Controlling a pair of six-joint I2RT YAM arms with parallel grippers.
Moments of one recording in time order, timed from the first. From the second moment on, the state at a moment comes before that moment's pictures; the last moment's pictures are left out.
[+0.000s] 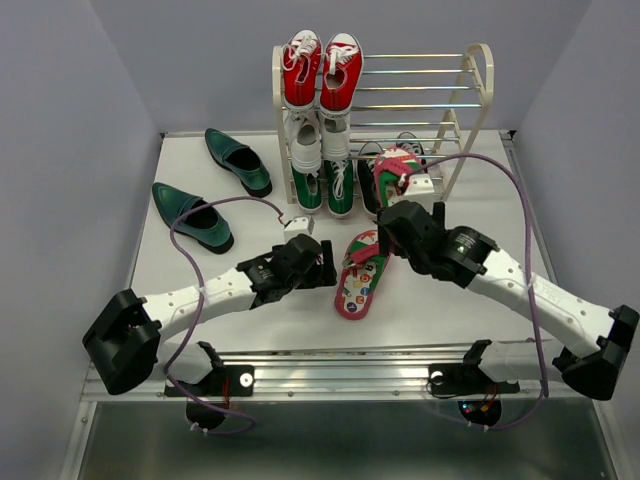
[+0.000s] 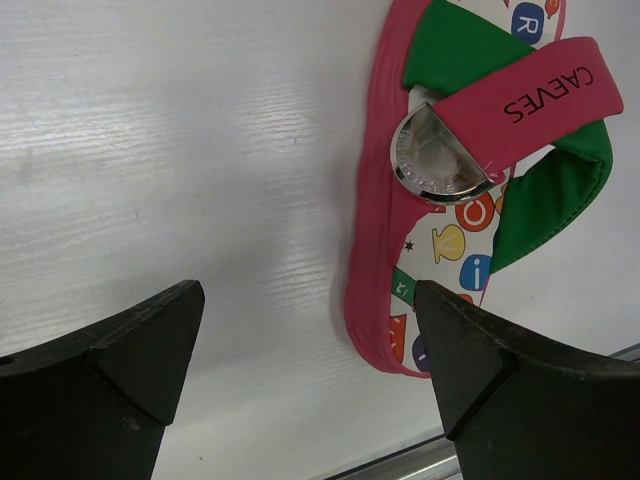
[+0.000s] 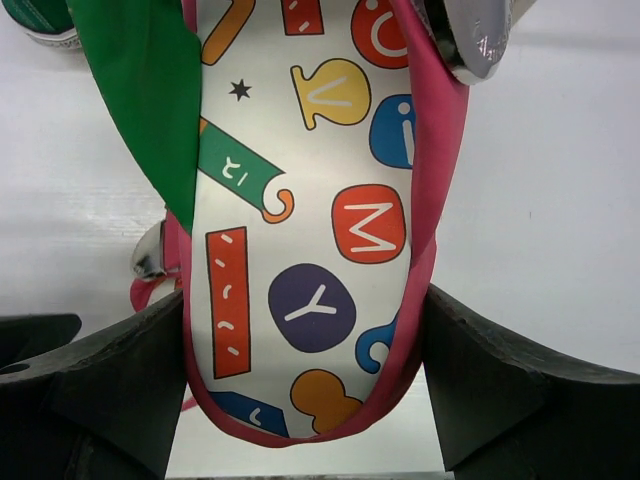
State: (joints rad) left arm -0.91 1.28 0.75 -0.27 -0.29 -0.80; right arm 0.89 1.17 1.20 -0.85 0.72 0.54
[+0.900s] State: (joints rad) left arm -0.91 1.28 0.76 -0.30 -0.32 -0.80; right arm 0.44 1.44 1.29 -0.39 0.41 0.14
